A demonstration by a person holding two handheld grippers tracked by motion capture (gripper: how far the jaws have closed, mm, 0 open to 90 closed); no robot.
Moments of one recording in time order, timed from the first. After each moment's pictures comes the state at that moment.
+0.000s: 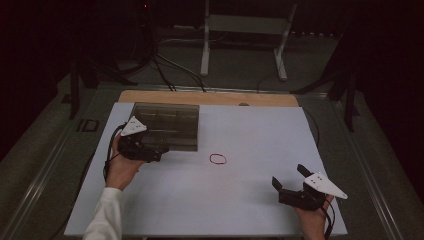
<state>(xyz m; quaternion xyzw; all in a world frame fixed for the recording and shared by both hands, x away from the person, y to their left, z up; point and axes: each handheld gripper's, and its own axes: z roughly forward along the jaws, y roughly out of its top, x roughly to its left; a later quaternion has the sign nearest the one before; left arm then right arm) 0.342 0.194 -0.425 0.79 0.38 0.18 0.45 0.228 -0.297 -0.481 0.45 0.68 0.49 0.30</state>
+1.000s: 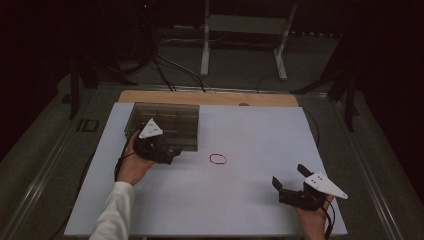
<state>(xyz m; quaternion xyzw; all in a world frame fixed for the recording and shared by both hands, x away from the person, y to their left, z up) 0.359 0.166 -0.452 0.82 0.33 0.16 0.44 0.228 -0.298 -0.481 0.45 0.68 0.49 0.30</state>
